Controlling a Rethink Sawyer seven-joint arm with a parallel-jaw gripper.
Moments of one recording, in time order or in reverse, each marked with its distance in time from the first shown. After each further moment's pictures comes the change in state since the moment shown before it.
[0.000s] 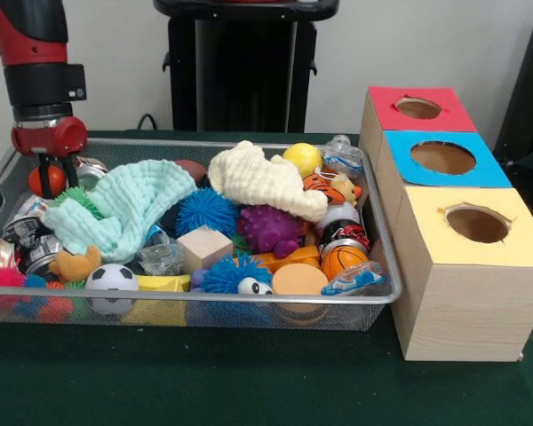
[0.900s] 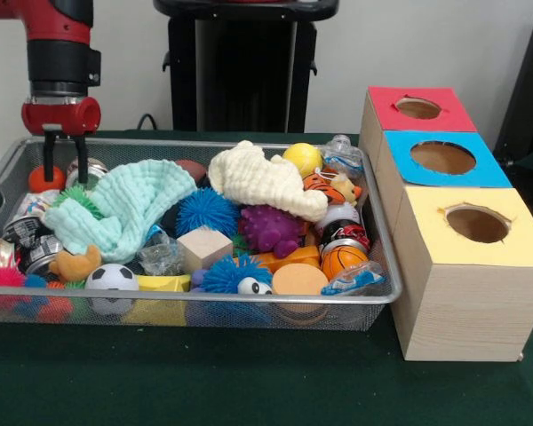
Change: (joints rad) arm 0.107 -0.080 -0.157 0.070 -0.090 -0.244 0.000
